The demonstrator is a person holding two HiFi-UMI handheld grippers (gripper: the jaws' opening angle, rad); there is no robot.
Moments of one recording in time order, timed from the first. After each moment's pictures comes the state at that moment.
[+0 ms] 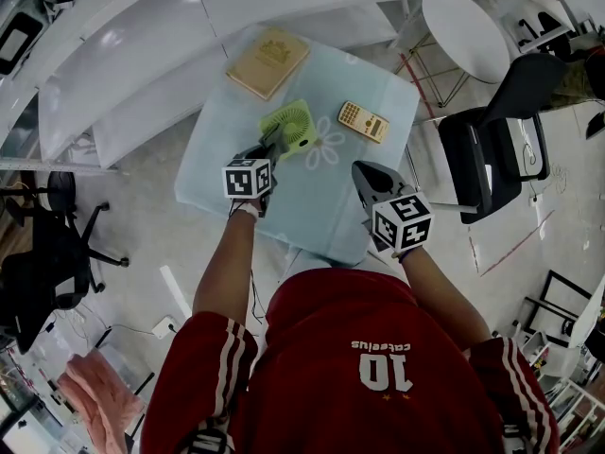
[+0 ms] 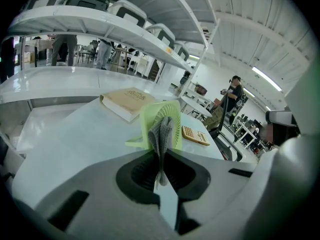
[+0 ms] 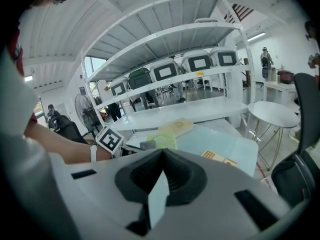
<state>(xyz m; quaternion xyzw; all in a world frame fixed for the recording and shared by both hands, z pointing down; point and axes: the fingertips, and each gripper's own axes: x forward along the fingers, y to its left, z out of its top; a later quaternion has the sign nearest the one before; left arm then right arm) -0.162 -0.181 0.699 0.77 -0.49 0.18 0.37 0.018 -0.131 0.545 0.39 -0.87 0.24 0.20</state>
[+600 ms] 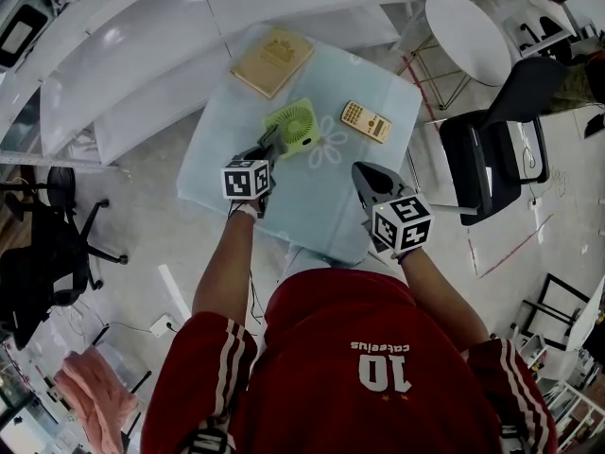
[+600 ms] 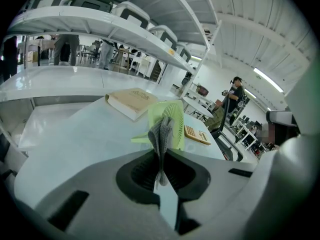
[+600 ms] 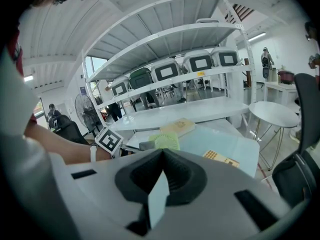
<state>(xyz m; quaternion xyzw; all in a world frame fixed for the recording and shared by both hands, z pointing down) -0.175 -0.172 0.700 0.76 -0.50 0.18 0.37 0.010 -0.125 0.544 0.39 -0.87 0.24 0.20</state>
